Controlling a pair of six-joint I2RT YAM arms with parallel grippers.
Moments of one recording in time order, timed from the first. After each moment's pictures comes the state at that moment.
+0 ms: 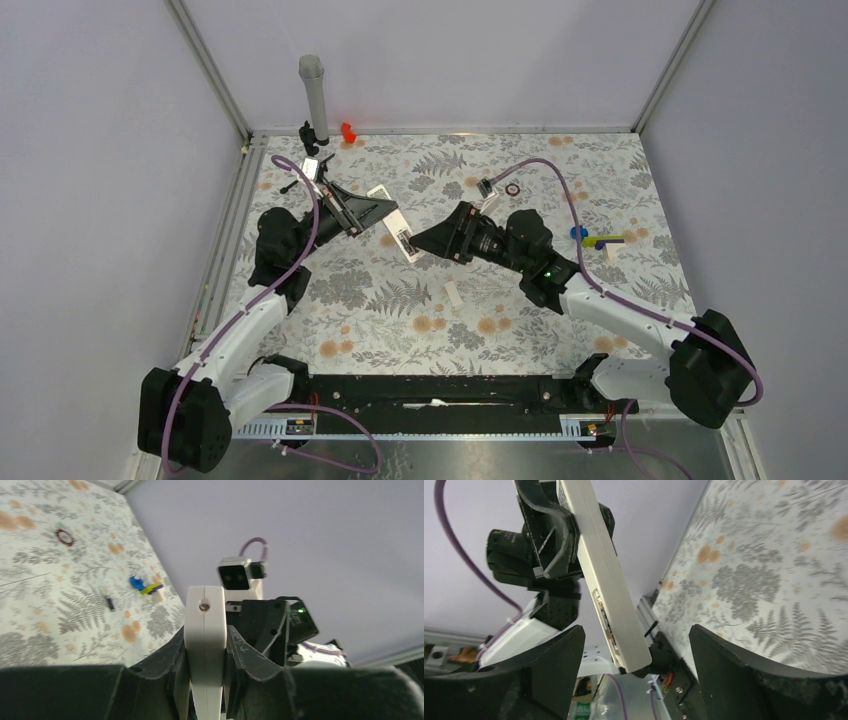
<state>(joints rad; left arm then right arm) -0.28 1.00 0.61 0.62 0.65 -1.19 0.77 1.23 0.74 0.45 -0.35 1.09</state>
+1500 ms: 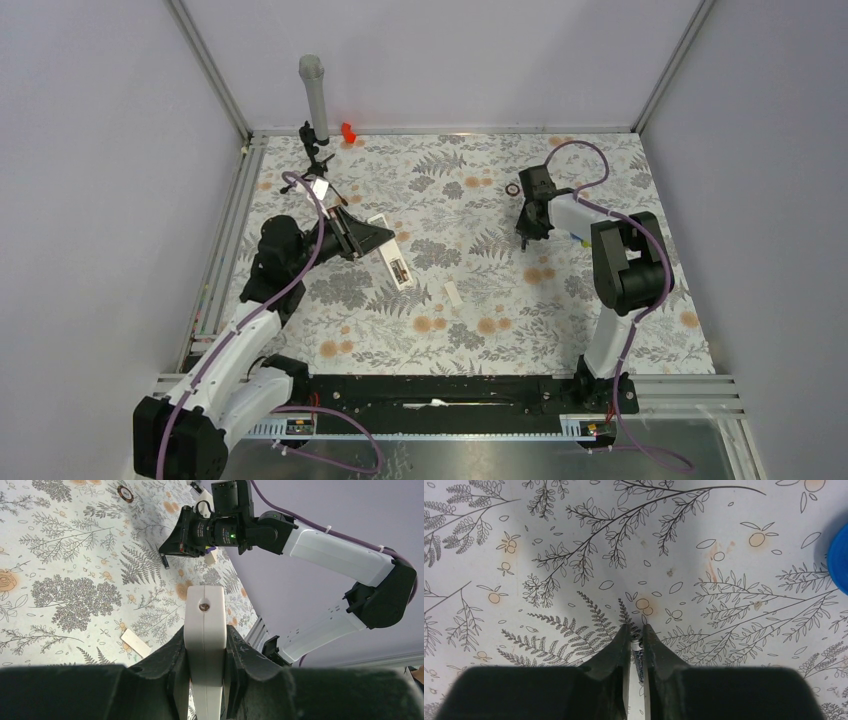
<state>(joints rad) -0.28 0.88 0.58 0.22 0.65 -0.86 0.26 1.88 1.17 -0.42 0.21 0.58</state>
